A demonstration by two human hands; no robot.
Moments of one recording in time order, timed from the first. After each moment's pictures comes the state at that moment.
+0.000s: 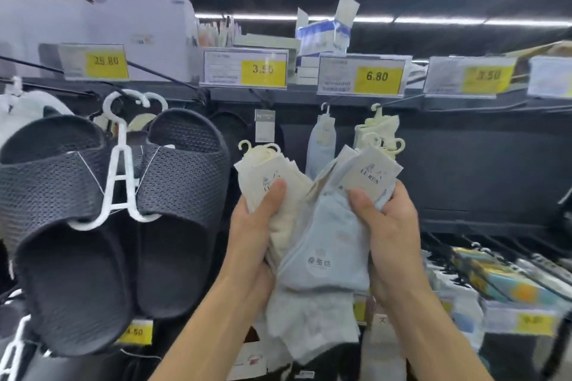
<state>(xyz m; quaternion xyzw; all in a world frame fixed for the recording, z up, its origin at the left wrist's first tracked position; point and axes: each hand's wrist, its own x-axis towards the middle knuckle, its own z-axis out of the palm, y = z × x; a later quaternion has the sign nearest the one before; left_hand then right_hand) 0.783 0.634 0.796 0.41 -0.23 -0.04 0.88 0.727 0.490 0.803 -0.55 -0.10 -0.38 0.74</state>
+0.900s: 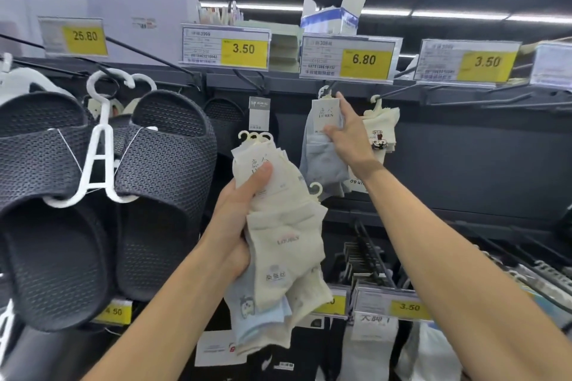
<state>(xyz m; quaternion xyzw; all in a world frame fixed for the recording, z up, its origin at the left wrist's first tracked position) 0.811 0.624 0.795 0.41 -0.23 -0.11 0.88 0.892 0.403 0.887 -0.79 -0.10 -0.37 0.48</state>
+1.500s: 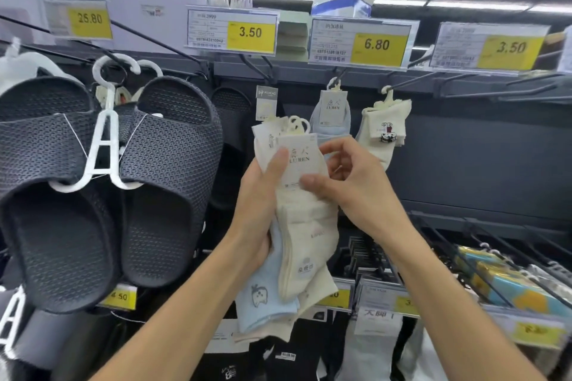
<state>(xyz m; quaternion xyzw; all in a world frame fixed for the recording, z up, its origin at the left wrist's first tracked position) 0.805 0.599 0.794 0.46 -0.26 0.01 0.85 0.763 0.454 0.832 -0.81 -0.15 -0.31 0.47</state>
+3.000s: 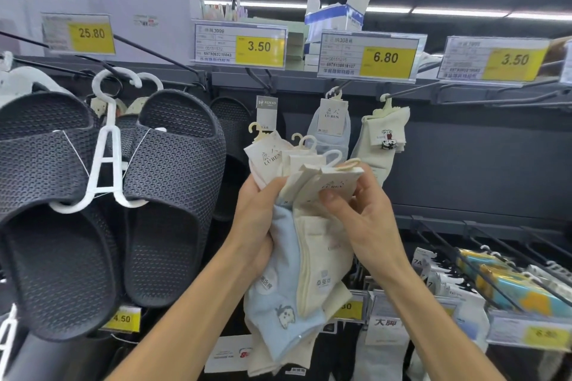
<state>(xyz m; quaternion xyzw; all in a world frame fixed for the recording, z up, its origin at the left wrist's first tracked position) 0.830 0.608 0.791 0.47 -0.28 0.06 0.84 0.764 0.464 0.796 -0.71 -0.26 -0.36 0.55</state>
